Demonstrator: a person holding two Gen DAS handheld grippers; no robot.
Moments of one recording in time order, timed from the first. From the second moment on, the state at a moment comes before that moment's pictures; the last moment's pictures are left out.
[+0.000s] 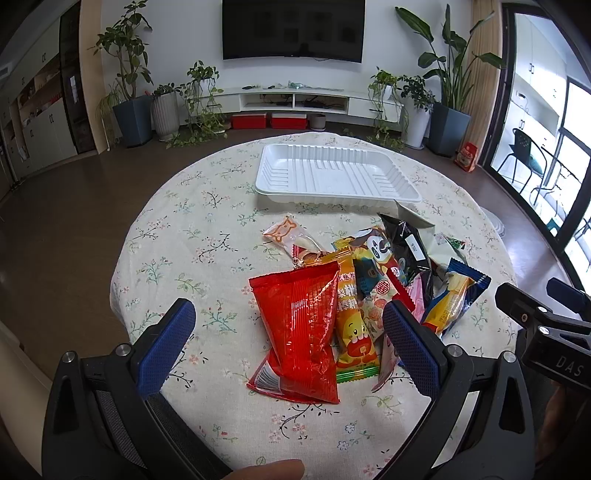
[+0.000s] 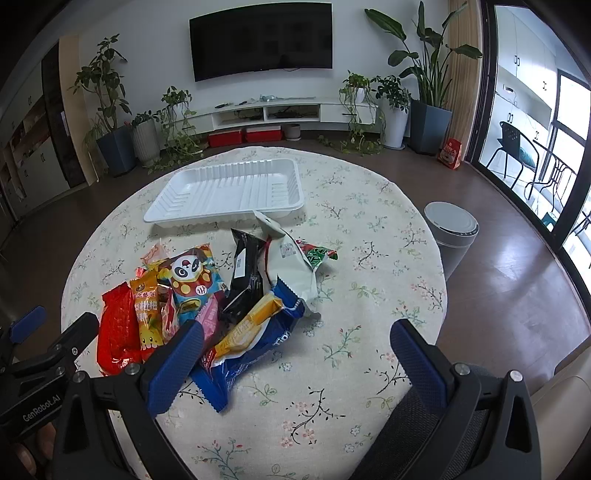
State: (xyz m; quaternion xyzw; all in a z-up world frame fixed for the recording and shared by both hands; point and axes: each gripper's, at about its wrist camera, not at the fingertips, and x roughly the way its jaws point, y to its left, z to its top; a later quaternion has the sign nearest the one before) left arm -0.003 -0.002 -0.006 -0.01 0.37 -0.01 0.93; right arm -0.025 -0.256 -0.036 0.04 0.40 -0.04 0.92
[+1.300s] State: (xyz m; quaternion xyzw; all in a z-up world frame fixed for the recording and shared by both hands) left arm -0.005 -0.004 -0.012 -0.01 0.37 -0.01 0.93; right arm -0.029 -0.251 -0.041 0.04 0.40 -0.04 0.91
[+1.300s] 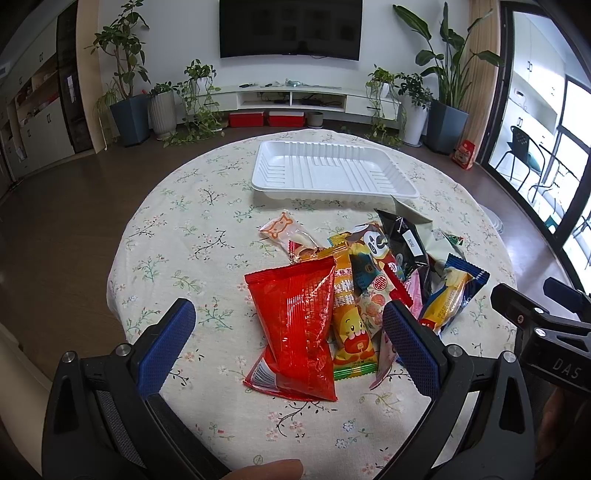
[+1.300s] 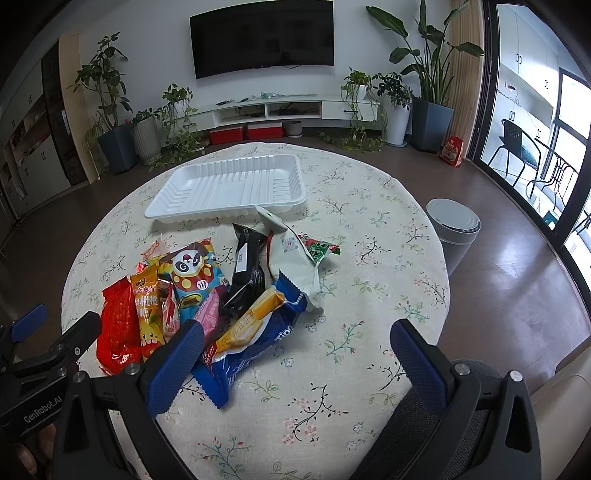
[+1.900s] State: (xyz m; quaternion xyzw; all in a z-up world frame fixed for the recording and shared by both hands) left arm -0.005 -0.007 -0.014 -0.01 0.38 -0.01 0.93; right arm -0.029 -0.251 -0.042 0.04 0.40 -0.04 0.91
